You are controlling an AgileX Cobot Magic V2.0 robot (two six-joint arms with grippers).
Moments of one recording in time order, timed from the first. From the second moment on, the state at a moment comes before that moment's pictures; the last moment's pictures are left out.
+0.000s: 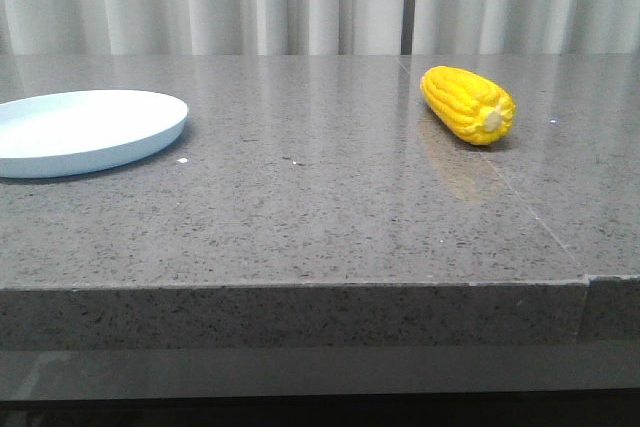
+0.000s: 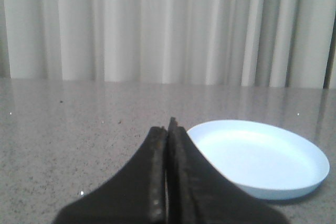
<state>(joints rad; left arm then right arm) 0.02 0.00 0.00 -0.05 -0.05 0.00 0.07 -0.01 -0.03 0.03 0.17 0.05</state>
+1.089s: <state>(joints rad) 0.02 0.46 -0.48 0.02 0.22 0.00 0.07 0.40 -0.53 0.04 0.36 0.05</state>
